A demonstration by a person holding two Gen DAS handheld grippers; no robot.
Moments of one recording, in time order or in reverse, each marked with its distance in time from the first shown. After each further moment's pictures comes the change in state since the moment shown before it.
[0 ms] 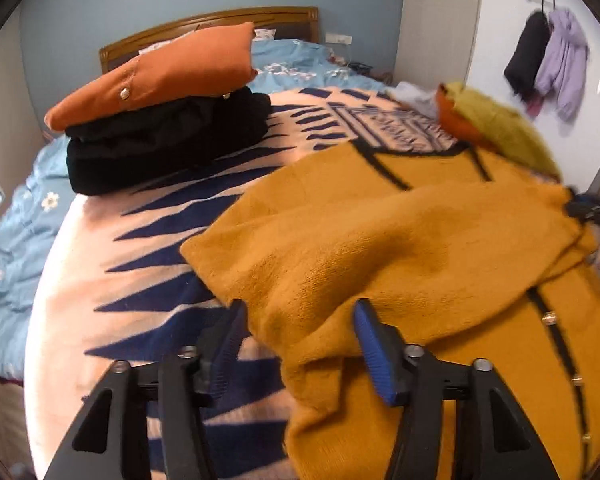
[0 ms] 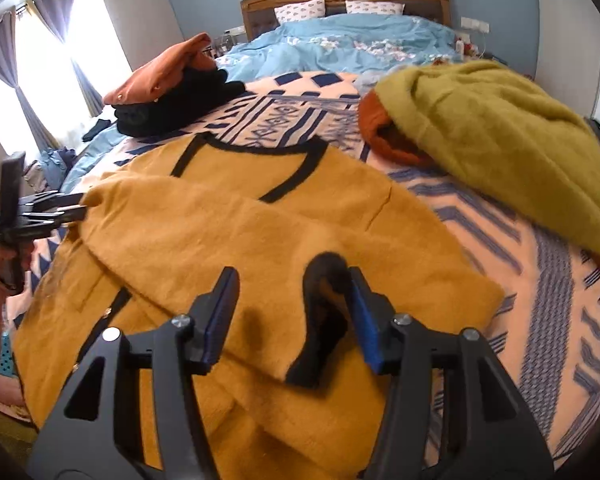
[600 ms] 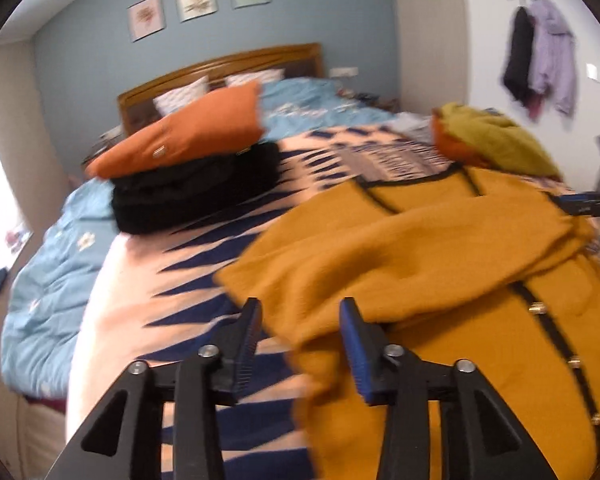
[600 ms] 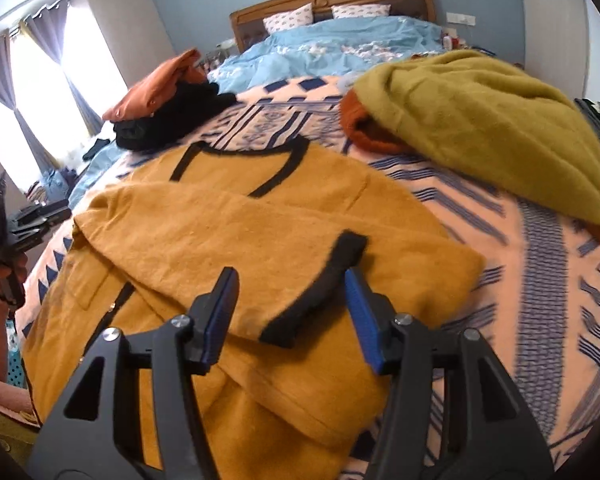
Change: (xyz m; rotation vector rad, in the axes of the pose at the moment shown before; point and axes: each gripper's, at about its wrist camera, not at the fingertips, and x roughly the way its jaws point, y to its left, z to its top) left arm -0.052 -0.033 -0.010 0.091 -0.148 0.053; right arm -0.007 -0.010 -0.014 0.050 -0.019 0.016
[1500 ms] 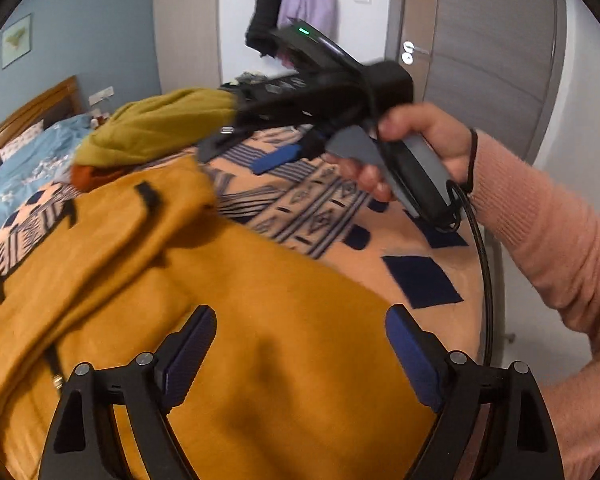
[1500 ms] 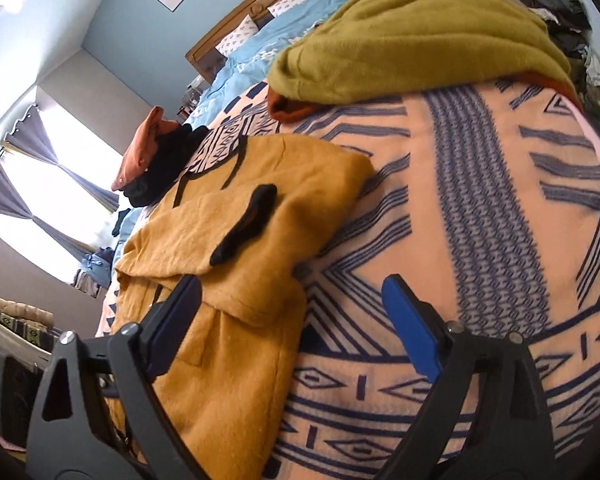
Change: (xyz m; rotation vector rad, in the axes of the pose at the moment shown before) left arm -0.032 -0.328 -0.020 0.440 0.069 -0.589; right arm -0.066 -0.085 -0.055 0.401 -0.030 0.164
